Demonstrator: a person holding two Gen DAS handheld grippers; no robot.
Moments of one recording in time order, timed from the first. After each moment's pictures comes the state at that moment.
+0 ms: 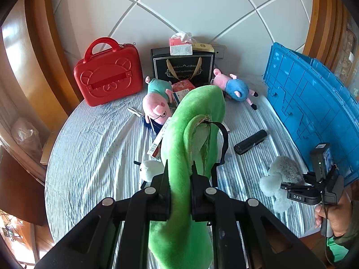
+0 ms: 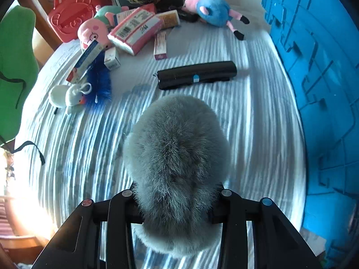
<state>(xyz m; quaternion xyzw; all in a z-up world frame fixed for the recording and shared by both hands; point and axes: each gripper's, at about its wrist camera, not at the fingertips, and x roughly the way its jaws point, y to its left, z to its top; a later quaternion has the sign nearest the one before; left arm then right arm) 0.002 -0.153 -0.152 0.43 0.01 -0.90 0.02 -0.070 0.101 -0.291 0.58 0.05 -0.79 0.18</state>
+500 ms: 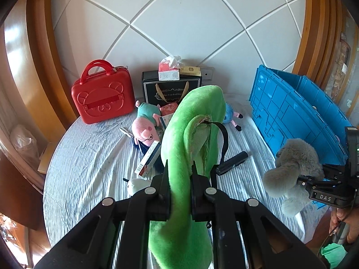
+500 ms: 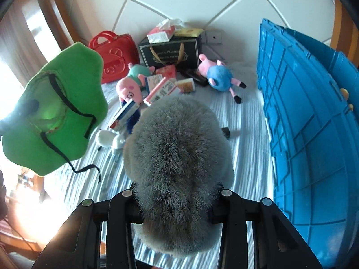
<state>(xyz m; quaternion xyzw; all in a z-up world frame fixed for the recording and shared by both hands) 0.006 -0.112 -0.094 0.39 0.02 -0.92 0.01 -0.048 0.118 -0.129 0.47 0.02 -0.85 0.24</state>
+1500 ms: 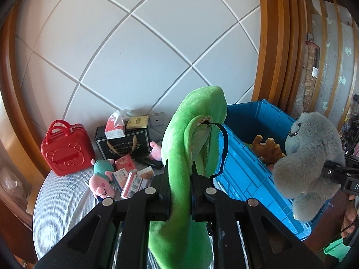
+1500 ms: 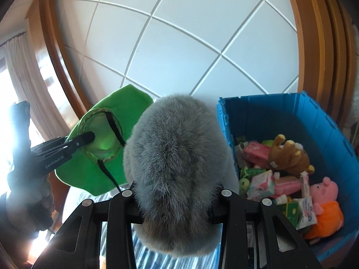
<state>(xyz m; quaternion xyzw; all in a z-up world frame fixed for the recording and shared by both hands) -0.044 0.069 0.005 0.30 -0.03 -0.95 -0.08 -0.044 0.288 0.024 0.33 -0.07 -0.91 0.24</state>
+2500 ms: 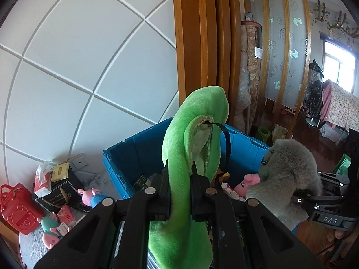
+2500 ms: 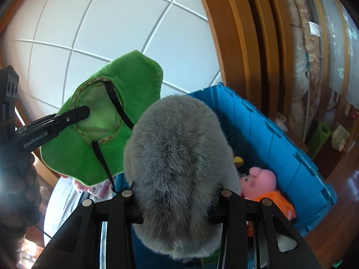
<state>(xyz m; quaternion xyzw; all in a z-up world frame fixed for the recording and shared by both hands) -0.139 0.314 0.027 0.29 -0.10 -0.92 -0.24 -0.064 0.472 0.008 0.33 -0.14 -0.93 0.08</state>
